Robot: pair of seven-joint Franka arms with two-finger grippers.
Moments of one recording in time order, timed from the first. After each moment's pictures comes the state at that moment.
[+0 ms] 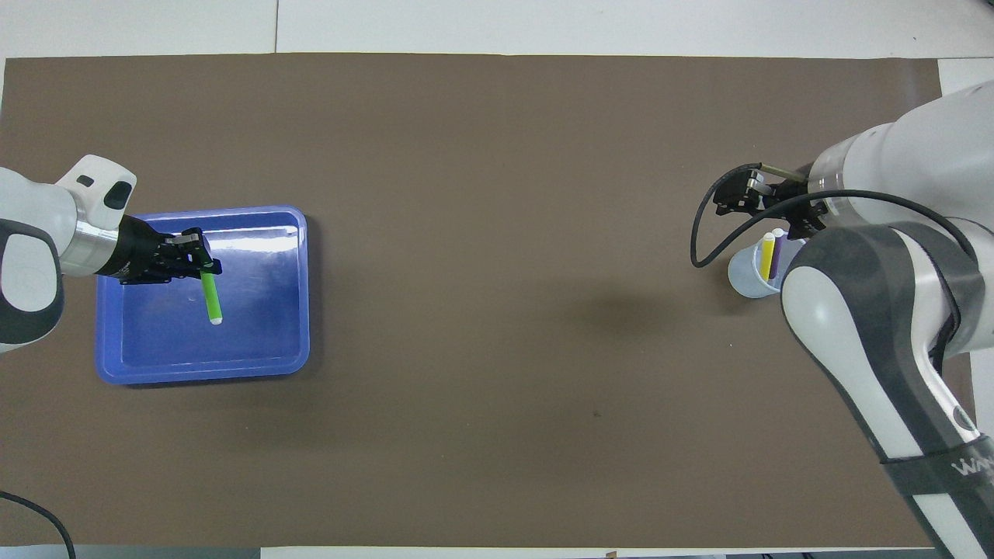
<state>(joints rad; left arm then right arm) 0.05 0.12 -0.05 -2.02 -0.27 2.05 -0.09 -0.05 0.06 0.16 -1.86 0.00 1.98 0.41</state>
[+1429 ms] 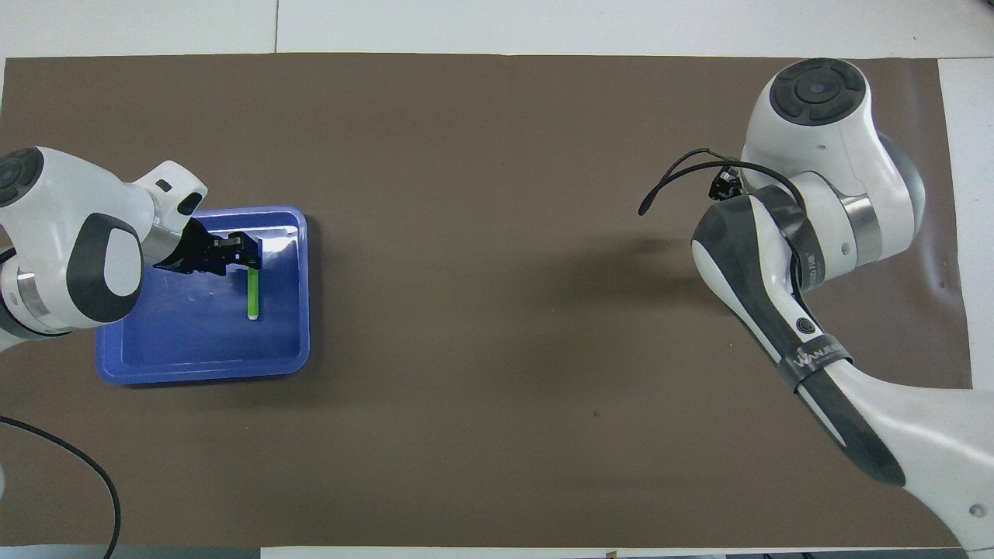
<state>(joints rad) 0.01 0.25 -0.06 -2.01 -0.18 2.16 0.00 0.05 0.34 0.15 -1.67 -0.37 1.78 0.98</state>
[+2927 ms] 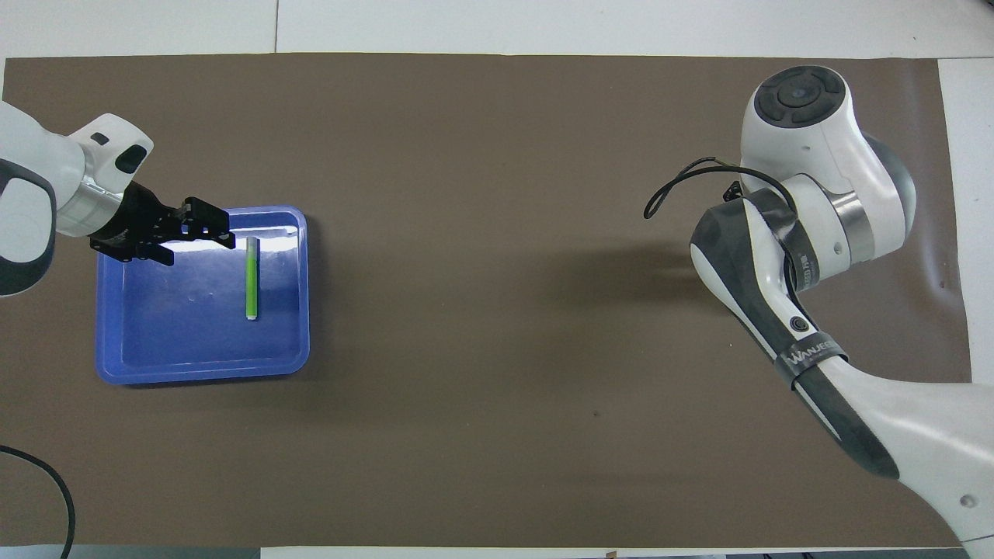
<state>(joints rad) 0.01 0.16 -0.06 -1.78 -0.18 1.78 -0.14 0.03 0.35 0.15 -1.68 -0.40 1.75 1.05</state>
